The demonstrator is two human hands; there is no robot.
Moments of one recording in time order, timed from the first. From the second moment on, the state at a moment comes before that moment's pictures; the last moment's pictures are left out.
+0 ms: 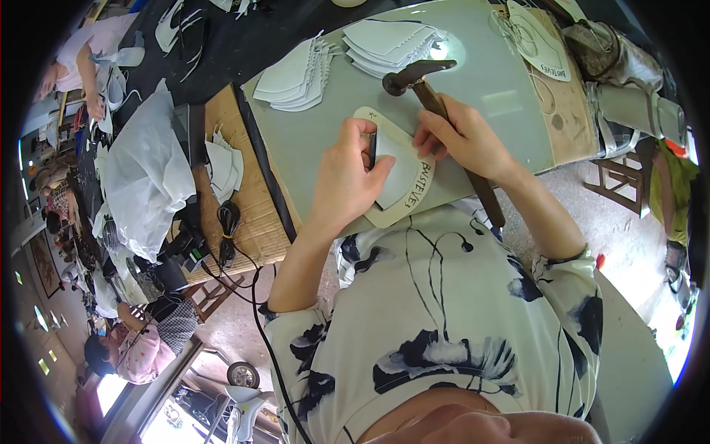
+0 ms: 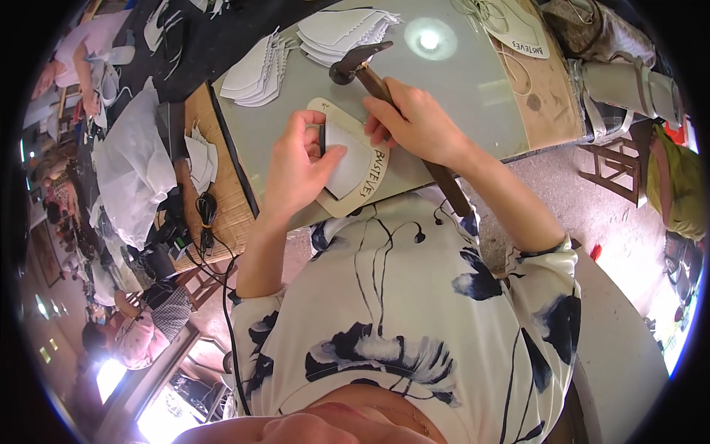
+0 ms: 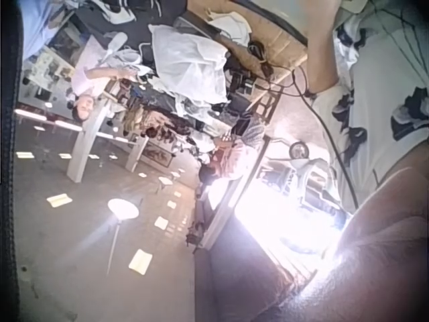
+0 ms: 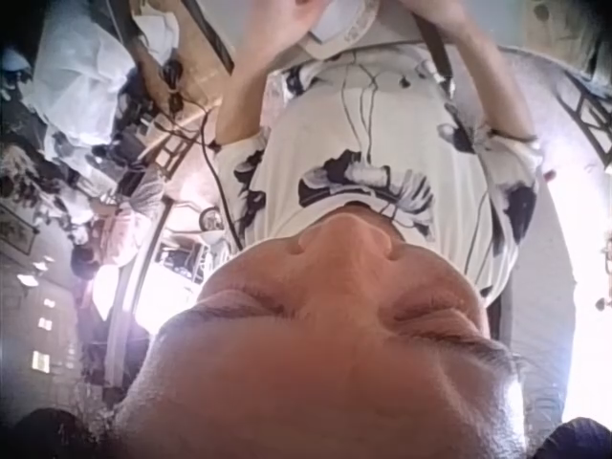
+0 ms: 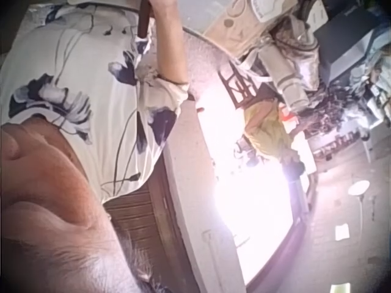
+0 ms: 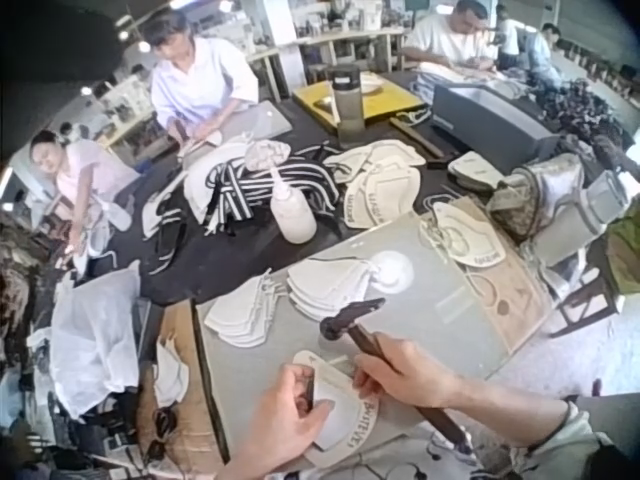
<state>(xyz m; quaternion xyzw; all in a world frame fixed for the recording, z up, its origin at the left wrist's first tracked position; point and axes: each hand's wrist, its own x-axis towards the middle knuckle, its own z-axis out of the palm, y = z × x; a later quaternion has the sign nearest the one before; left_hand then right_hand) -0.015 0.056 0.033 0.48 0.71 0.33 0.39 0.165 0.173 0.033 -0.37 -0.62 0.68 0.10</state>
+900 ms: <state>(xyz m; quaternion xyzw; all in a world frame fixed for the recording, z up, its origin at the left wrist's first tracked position) -0.018 0.018 0.044 0.49 0.74 0.26 0.38 0.158 0.158 0.032 -0.31 -0.70 0.64 0.07</state>
